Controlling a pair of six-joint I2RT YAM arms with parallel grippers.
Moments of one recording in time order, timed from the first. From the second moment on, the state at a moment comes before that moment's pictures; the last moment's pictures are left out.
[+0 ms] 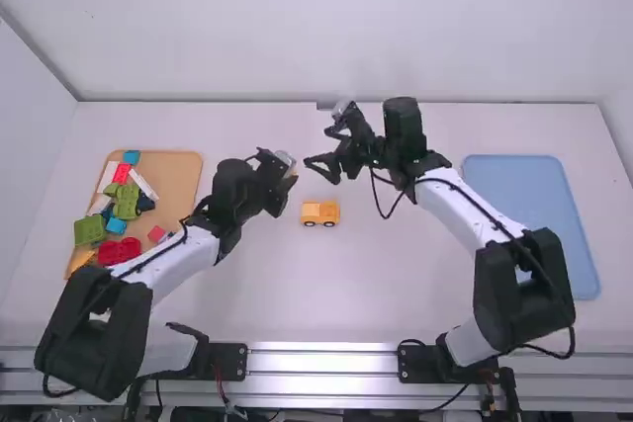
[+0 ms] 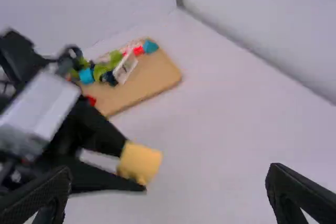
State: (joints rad) left arm -0.29 1.40 0.60 0.35 0.30 0.22; right arm 0.35 1.65 1.09 0.07 -0.83 -0.15
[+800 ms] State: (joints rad) left arm -0.41 1.48 0.60 0.50 0.34 0.25; right arm 0.33 1.72 0.94 0.21 -0.93 0.03
